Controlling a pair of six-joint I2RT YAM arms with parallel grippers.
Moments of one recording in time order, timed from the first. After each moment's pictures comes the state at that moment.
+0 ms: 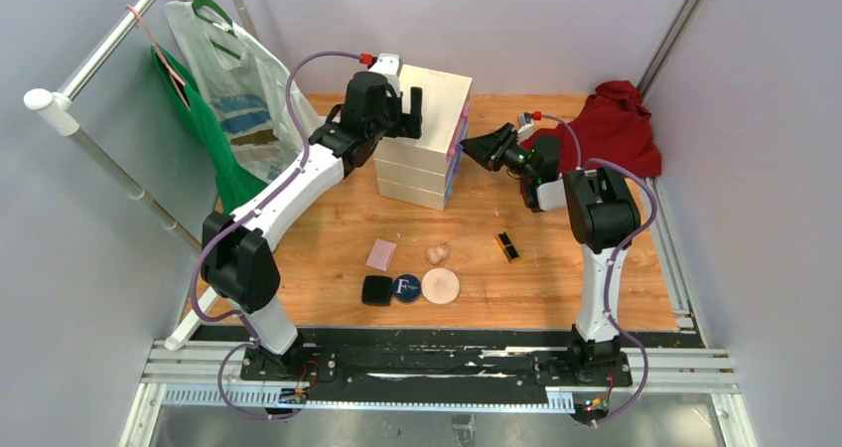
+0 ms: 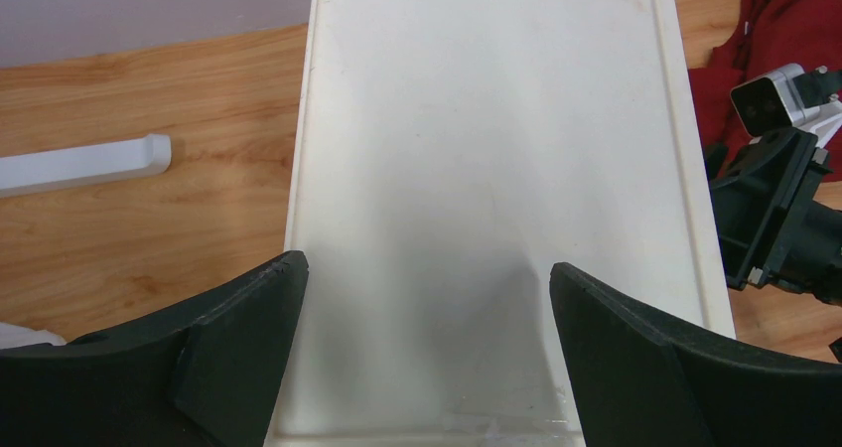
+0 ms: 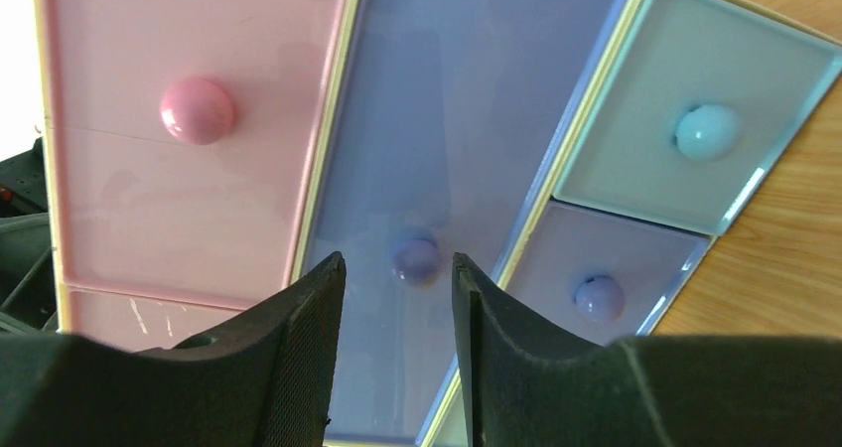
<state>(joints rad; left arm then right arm) -0.49 1.69 1.54 -0.24 -0.16 -0.19 0.18 2.16 1.10 1.12 -0.73 1.26</state>
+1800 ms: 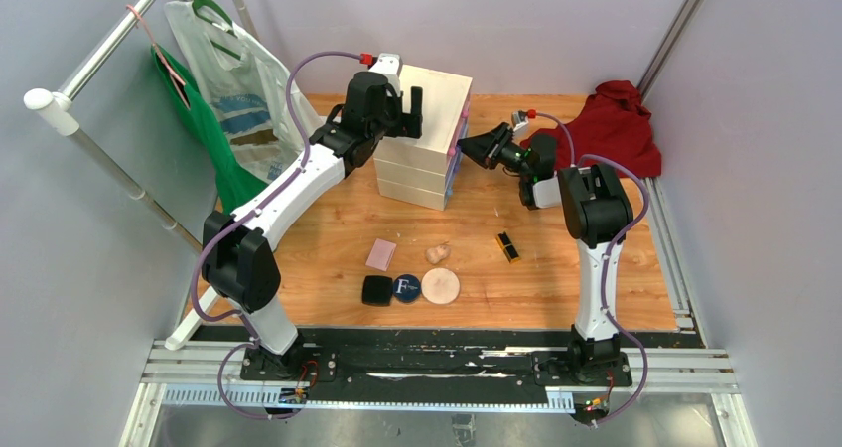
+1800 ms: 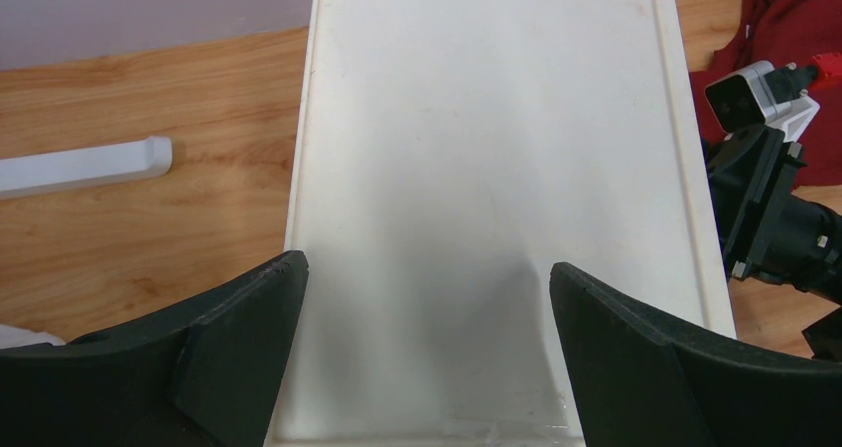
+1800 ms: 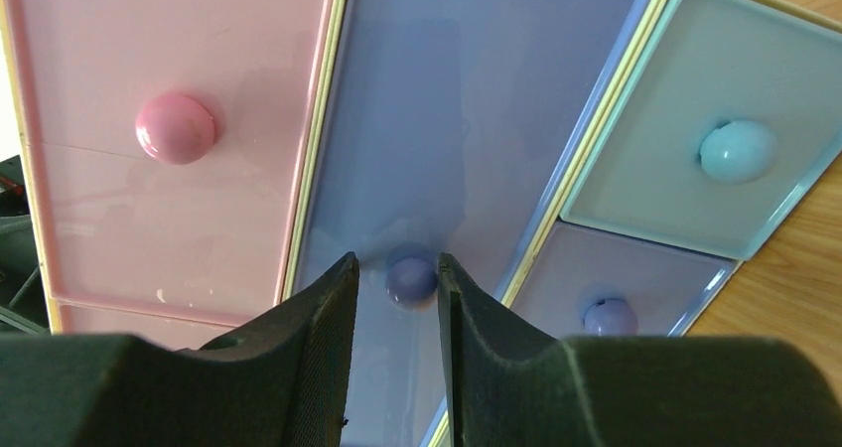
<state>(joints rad) -0.49 1.69 1.54 -0.23 -0.17 -0.19 0.19 2.23 1.17 1.17 -0.78 1.32</state>
